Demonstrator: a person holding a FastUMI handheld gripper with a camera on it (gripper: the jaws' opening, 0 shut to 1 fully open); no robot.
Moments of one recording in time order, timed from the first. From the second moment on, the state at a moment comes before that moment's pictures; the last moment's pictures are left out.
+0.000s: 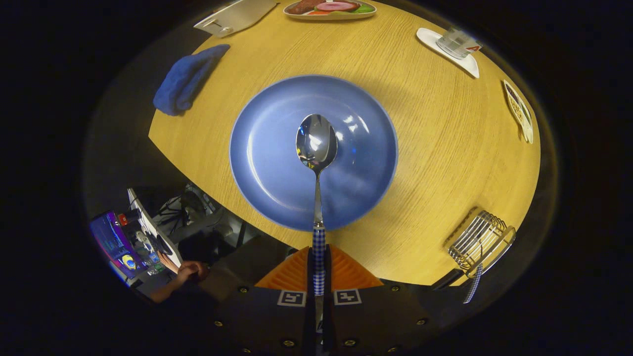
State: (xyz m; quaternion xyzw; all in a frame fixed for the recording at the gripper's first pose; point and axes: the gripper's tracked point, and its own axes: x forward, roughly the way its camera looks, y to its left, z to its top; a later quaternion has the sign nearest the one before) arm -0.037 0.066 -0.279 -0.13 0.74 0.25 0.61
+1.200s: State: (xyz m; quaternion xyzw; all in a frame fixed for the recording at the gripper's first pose) arm -0.047 -0.103 -0.204 -0.09 0.77 0.17 0.61
